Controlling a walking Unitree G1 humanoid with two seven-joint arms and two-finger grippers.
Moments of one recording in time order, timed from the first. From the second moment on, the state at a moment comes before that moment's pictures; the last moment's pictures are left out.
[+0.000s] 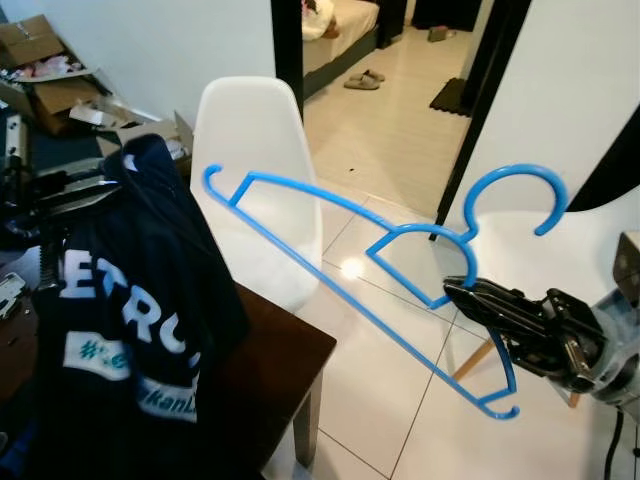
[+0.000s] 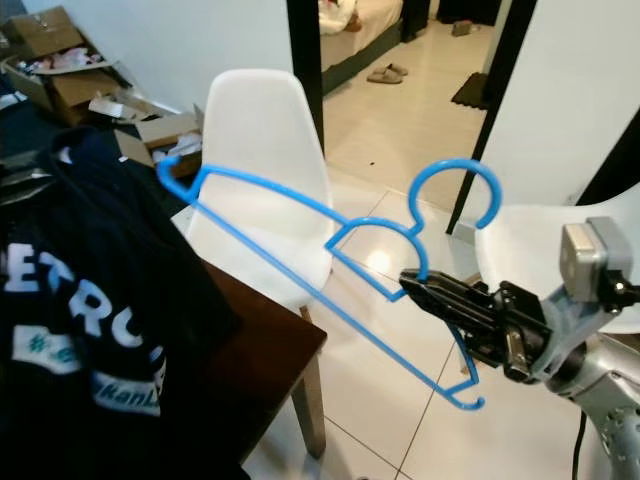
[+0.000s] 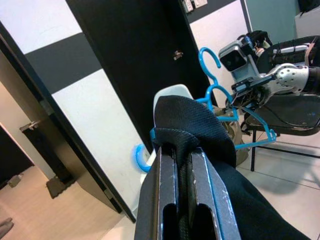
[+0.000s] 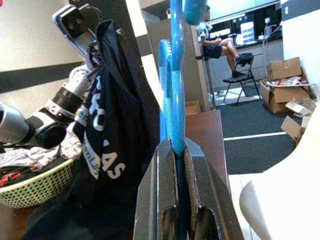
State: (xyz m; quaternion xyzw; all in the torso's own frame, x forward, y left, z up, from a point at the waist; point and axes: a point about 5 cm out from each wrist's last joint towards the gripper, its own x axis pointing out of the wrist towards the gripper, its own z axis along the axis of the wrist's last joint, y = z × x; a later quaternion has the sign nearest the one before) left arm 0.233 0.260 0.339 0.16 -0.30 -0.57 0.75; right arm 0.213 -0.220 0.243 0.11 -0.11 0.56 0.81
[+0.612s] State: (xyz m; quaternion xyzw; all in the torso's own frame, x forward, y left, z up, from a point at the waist) left arm 0.218 0.260 0.352 0.20 -0.26 -0.59 0.74; right arm 0.220 -0.226 0.279 0.06 -0.15 0.63 0.76
